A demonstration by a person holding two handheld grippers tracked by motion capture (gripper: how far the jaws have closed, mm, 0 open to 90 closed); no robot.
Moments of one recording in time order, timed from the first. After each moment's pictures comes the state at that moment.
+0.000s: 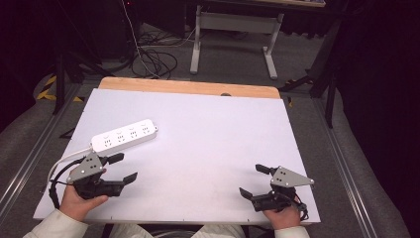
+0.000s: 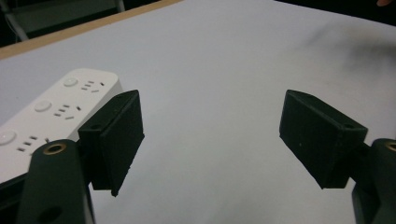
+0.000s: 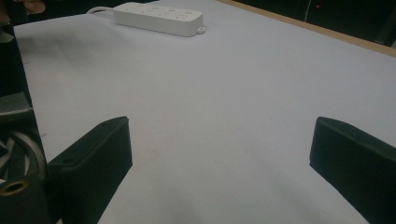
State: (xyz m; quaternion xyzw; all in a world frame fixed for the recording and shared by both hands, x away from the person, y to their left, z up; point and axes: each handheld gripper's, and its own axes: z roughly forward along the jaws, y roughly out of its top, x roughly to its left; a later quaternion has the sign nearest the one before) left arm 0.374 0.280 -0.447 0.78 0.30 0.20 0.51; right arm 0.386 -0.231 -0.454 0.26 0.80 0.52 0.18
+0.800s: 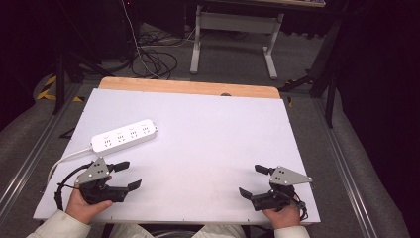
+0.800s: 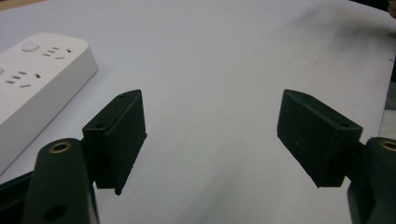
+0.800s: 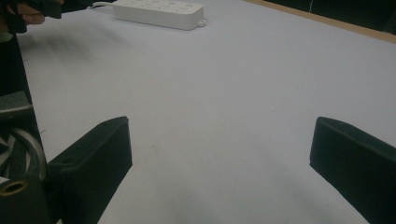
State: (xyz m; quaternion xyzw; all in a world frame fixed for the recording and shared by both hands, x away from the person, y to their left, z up) left arm 0.371 0.273 -0.464 0.80 0.31 0.16 0.49; right arm 0.390 -0.231 -0.459 0.26 0.80 0.51 0.16
